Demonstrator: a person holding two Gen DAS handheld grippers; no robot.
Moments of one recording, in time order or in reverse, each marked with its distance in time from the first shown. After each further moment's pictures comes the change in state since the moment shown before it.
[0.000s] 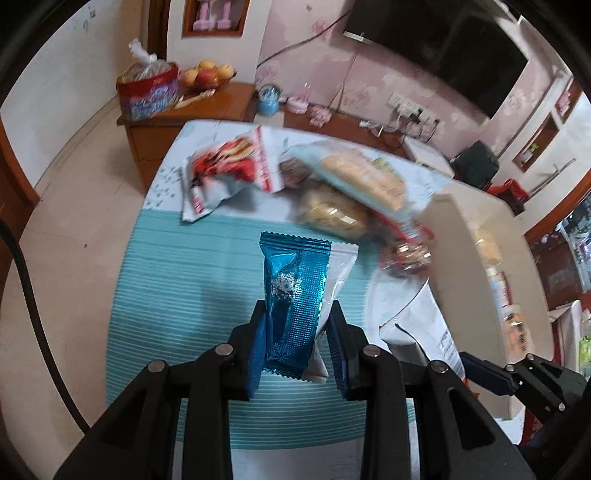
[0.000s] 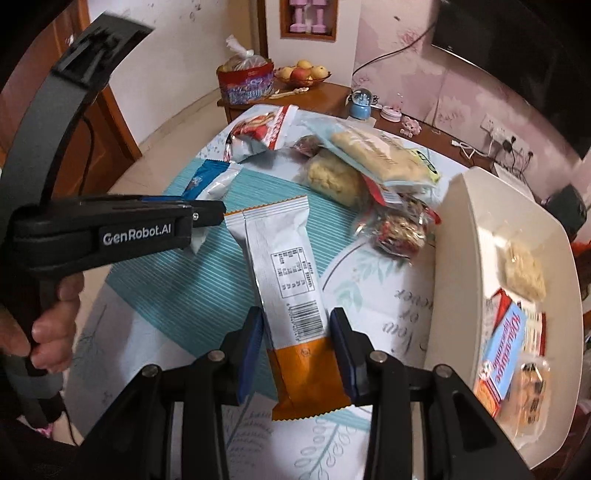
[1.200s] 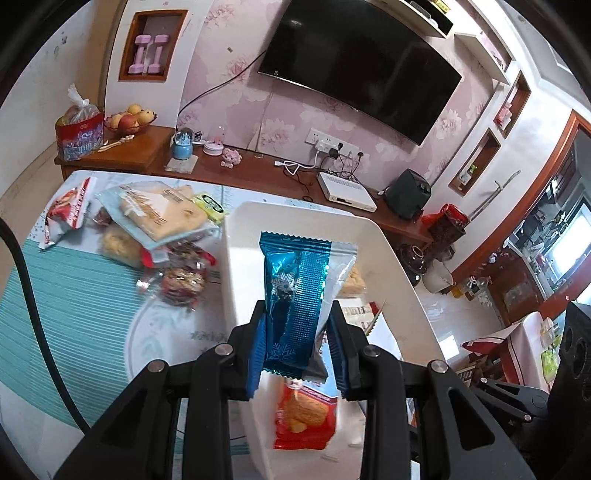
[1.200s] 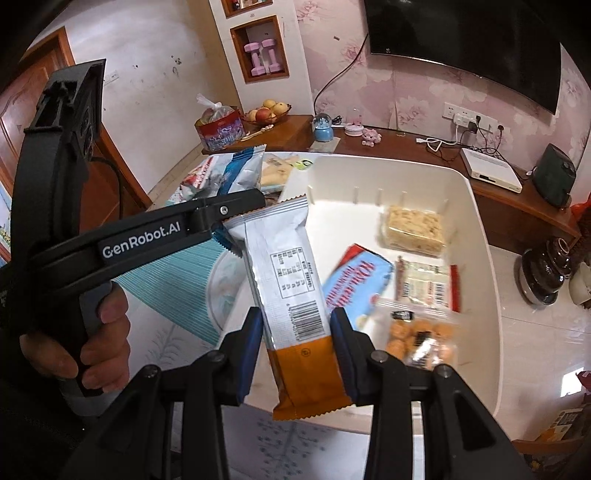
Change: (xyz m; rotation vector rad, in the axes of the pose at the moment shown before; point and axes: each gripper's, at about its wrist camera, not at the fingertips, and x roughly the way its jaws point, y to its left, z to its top) left arm -0.010 -0.224 -0.023 0.036 -0.174 -0.192; right arm -0.097 -0.186 -0.077 0.097 -0.123 0.096
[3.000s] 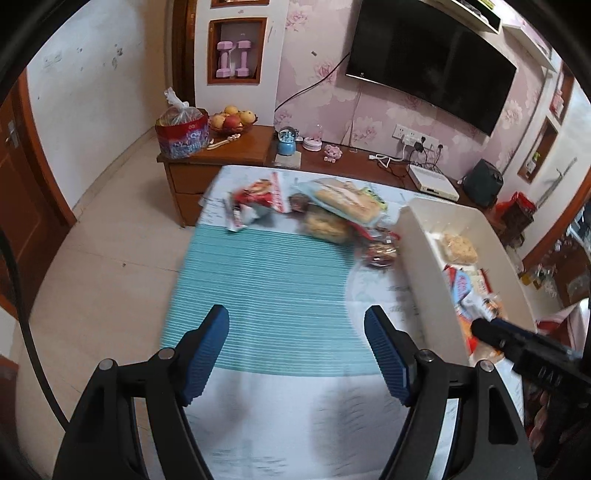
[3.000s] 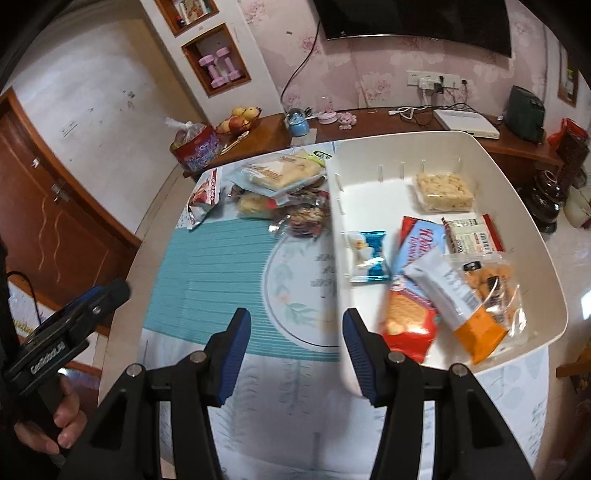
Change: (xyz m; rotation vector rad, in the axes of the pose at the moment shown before) left arm -0.165 0.178 -0.009 0.032 0.053 0.311; right arm 0.015 0.111 0.012 0.305 -0.014 -0.049
